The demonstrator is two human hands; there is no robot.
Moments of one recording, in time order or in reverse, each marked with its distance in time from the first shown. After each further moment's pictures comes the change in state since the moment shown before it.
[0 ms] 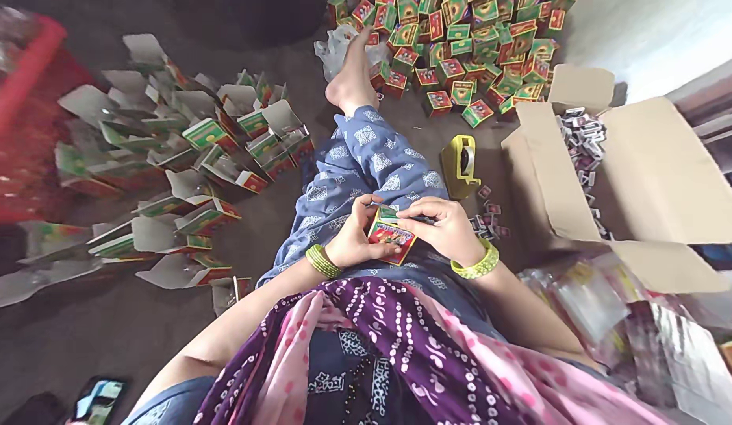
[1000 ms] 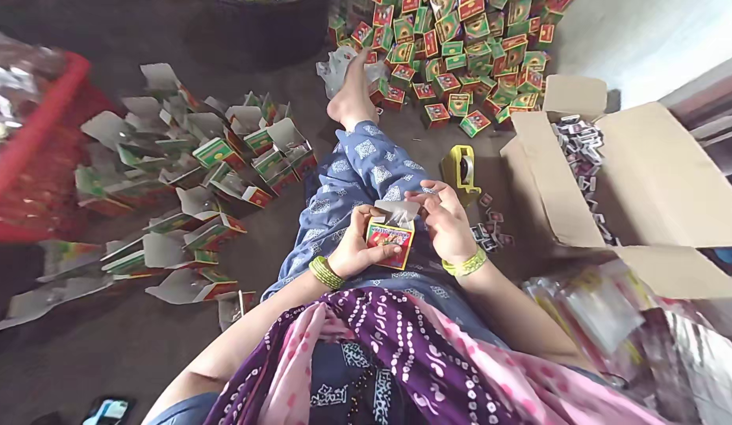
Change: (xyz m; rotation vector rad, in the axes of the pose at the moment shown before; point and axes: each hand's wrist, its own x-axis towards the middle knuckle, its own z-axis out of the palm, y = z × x) left_hand 0.001 0.004 0.003 -0.034 0.111 -0.003; right_hand 0.009 0.022 0.007 0.623 0.225 0.146
